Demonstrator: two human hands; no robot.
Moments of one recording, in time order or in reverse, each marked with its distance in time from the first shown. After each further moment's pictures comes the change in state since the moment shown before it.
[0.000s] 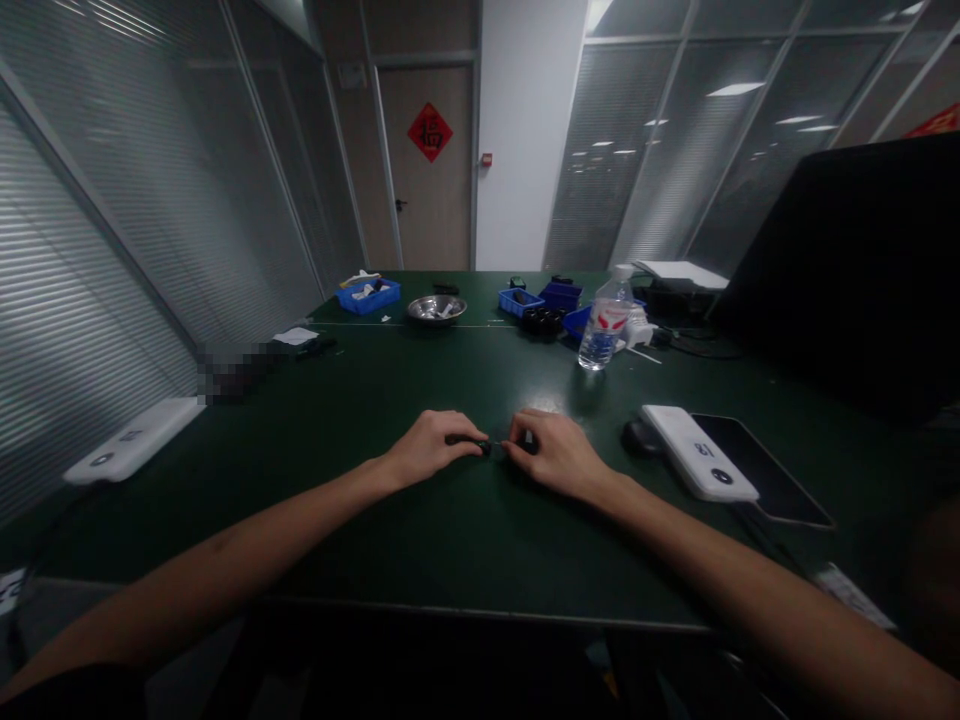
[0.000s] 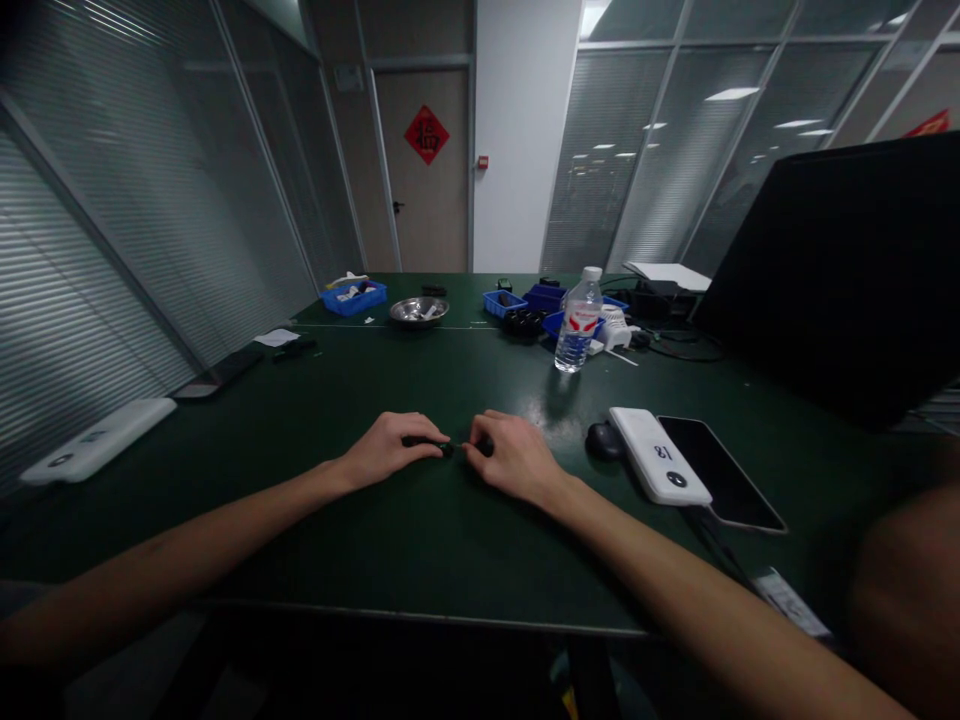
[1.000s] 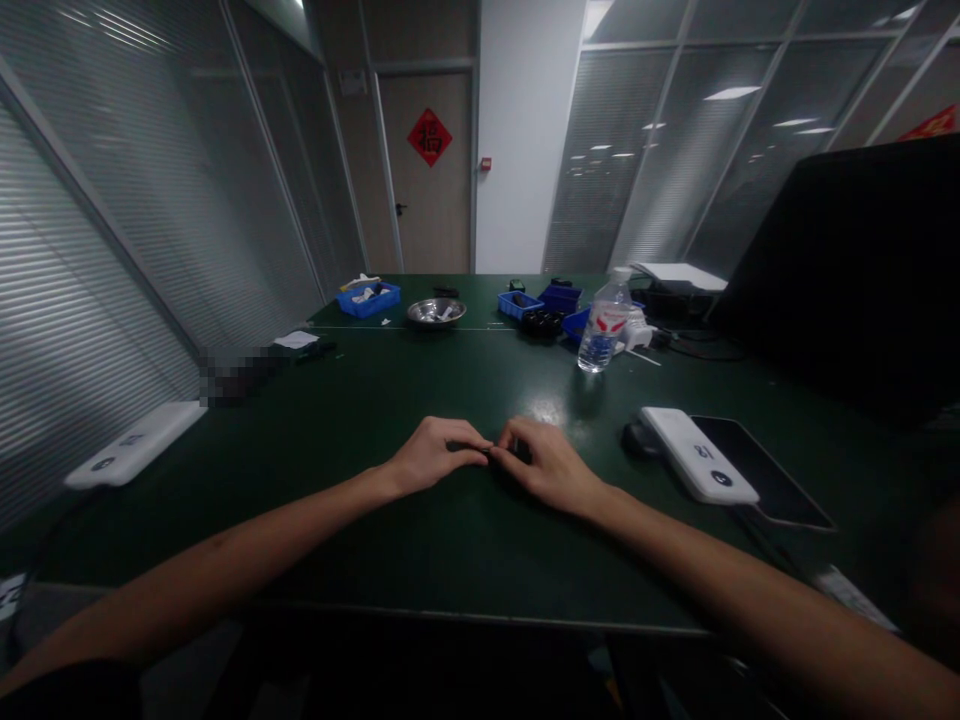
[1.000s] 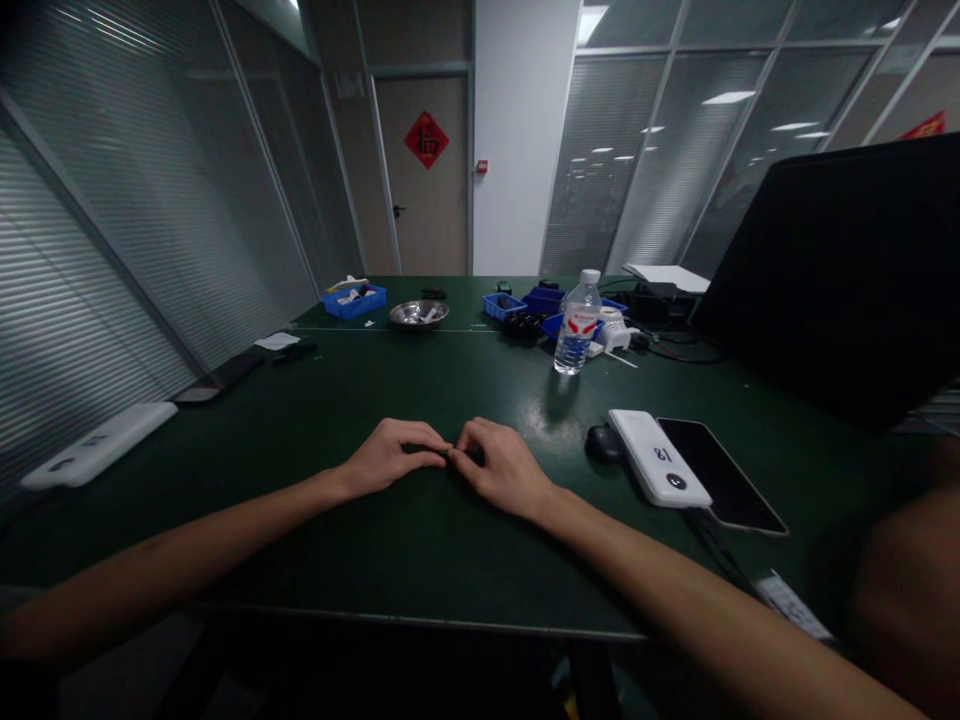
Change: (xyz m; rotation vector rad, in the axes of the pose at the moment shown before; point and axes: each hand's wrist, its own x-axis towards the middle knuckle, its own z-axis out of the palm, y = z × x) left_hand 0.000 0.007 0.005 -0.107 0.017 0.026; right_hand -0.005 -0.007 0.013 0.238 0.090 -0.148
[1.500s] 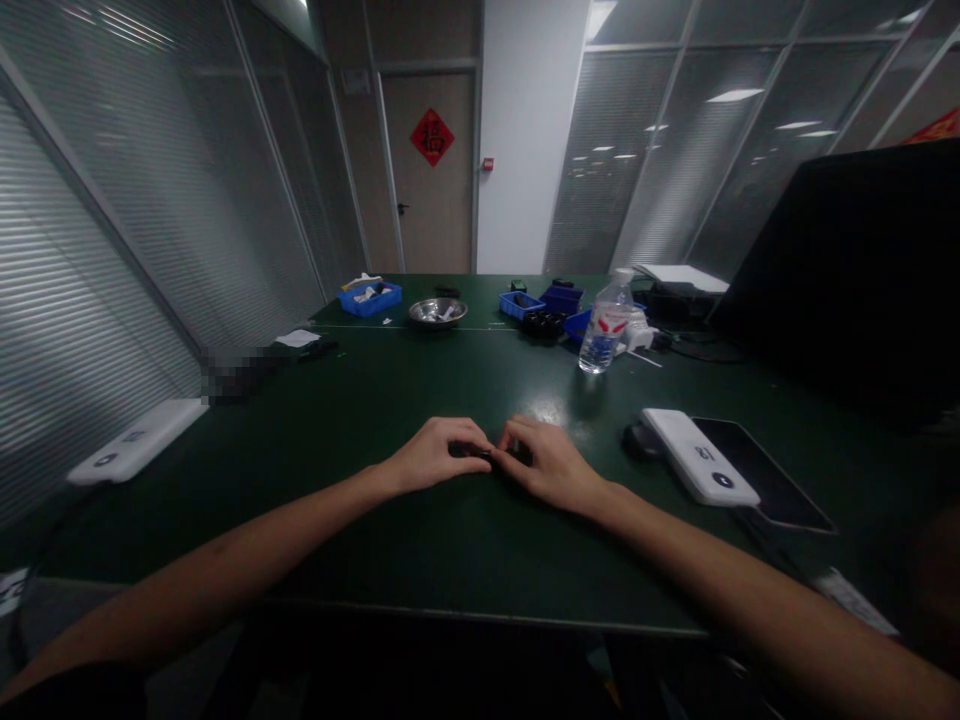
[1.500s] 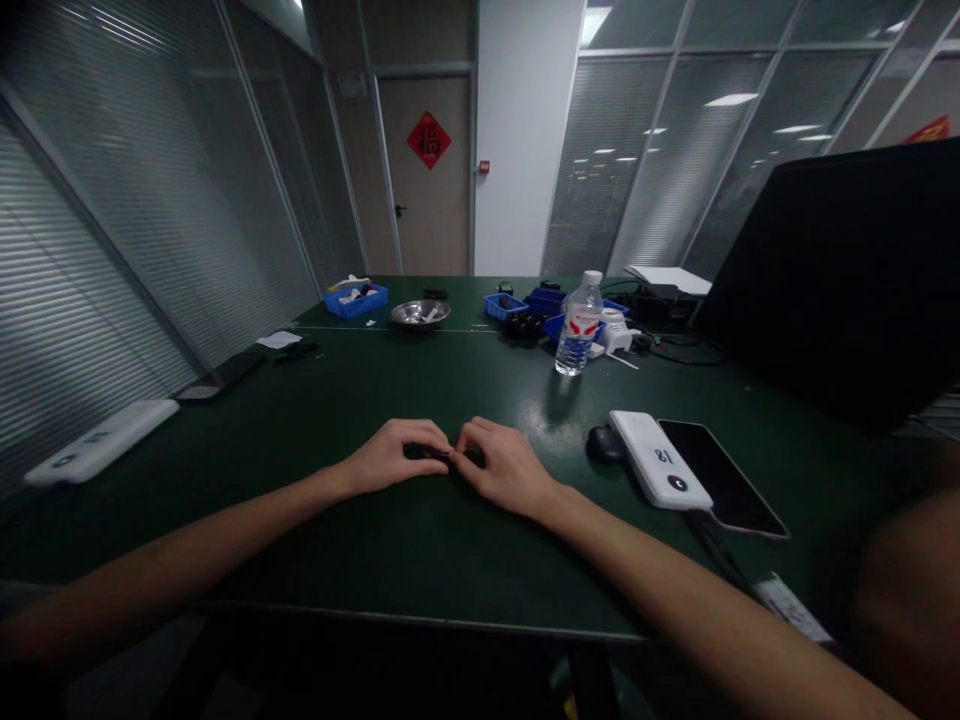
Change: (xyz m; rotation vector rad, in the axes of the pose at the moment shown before) left_hand 0.000 0.004 -0.002 -0.013 -0.068 -0.033; right_hand 0.001 0.005 -0.001 -0.054 -0.023 -0.059
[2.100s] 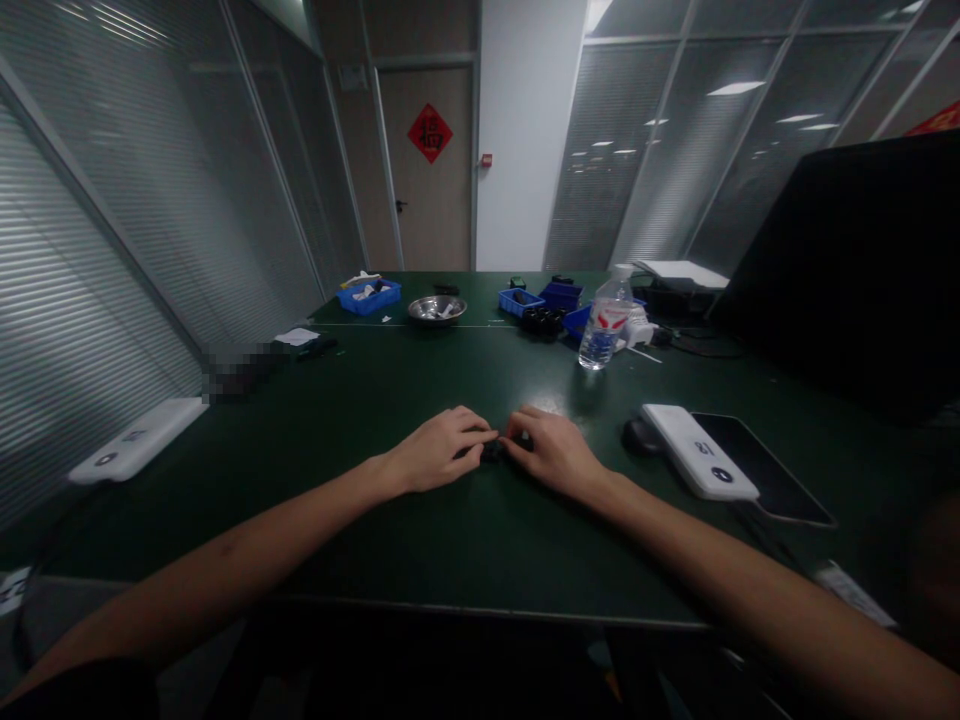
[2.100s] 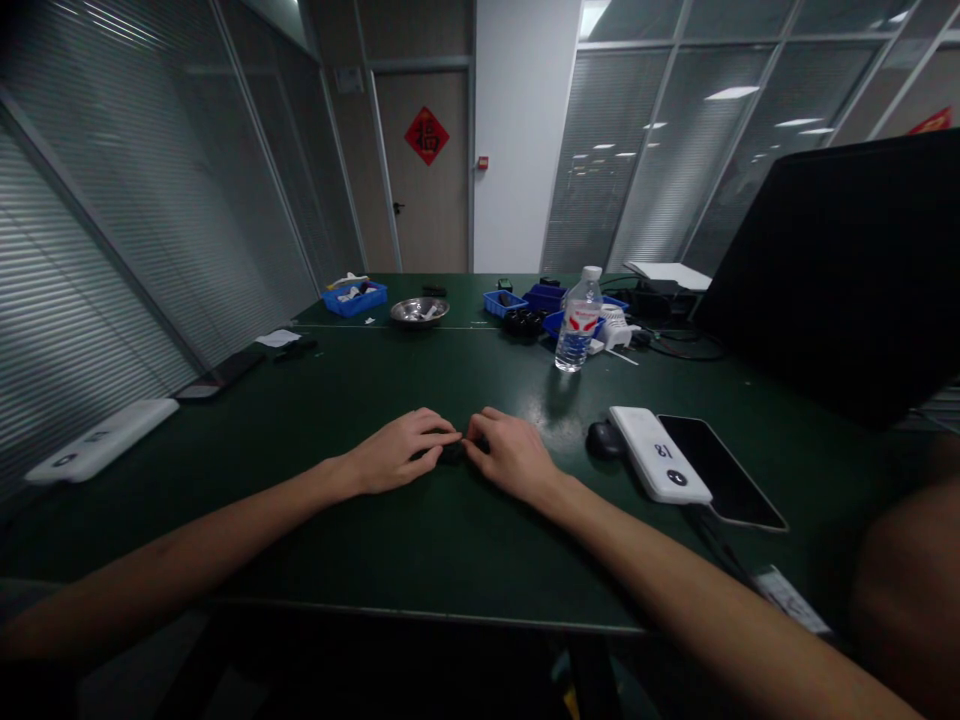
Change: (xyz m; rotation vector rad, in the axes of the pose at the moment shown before) left_hand 0.004 0.006 -0.002 0.437 -0.081 0.105; right_hand 0.004 0.009 -0.003 -0.208 -0.033 0.148
